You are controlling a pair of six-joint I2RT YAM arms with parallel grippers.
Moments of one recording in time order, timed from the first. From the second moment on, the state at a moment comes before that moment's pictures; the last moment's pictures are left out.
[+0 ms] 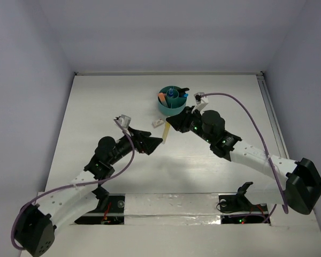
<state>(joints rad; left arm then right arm) -0.59 0.73 0.32 0.45 0.27 -0.64 0.77 1.24 0.80 0.32 0.02 0.65</state>
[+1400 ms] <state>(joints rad) -0.73 0.96 0.37 0.52 0.20 -0.51 0.75 1.27 0.80 0.38 -0.14 0.76</state>
